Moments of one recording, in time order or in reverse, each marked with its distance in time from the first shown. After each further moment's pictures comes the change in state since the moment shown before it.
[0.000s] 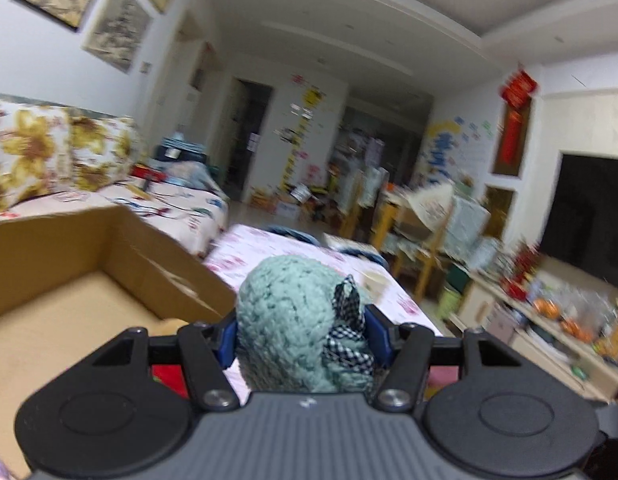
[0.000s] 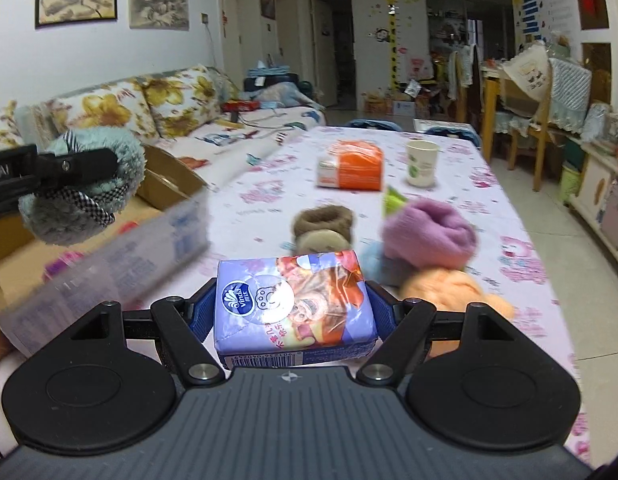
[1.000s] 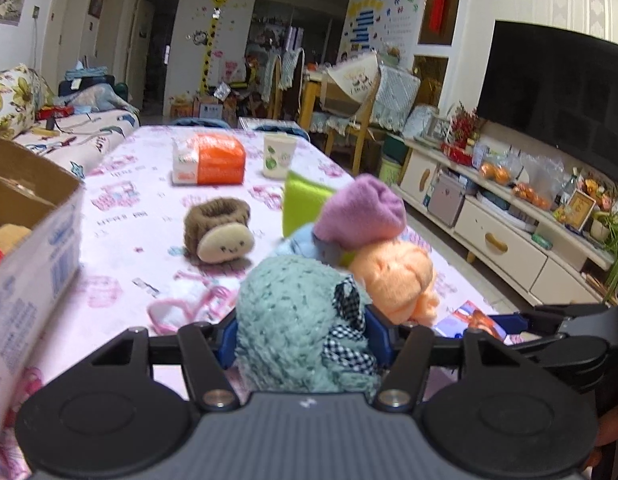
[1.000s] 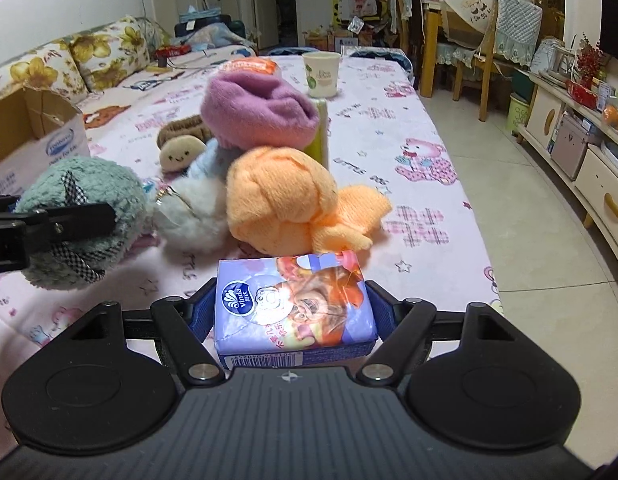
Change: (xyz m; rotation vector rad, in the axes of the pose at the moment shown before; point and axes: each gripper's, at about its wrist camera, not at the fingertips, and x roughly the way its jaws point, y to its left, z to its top) left arm 0.066 -0.088 -0.071 0.205 0.352 -0.201; right arm -0.007 -0.101 -0.049 0.077 0.188 -0.164
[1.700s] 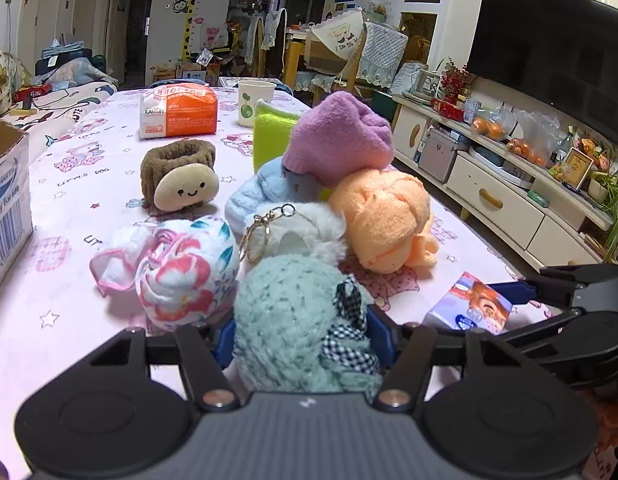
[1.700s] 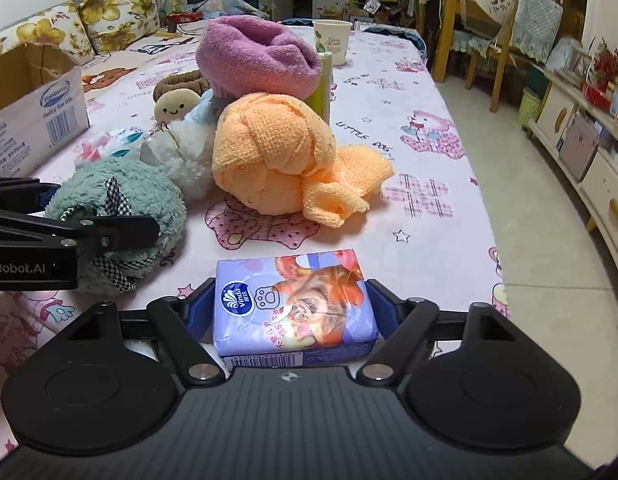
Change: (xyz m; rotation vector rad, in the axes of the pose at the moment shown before) left arm 0.047 -0.017 -0.025 0.041 0.130 -0.030; right arm 0.011 -0.007 -0.015 -0.075 0.089 0.000
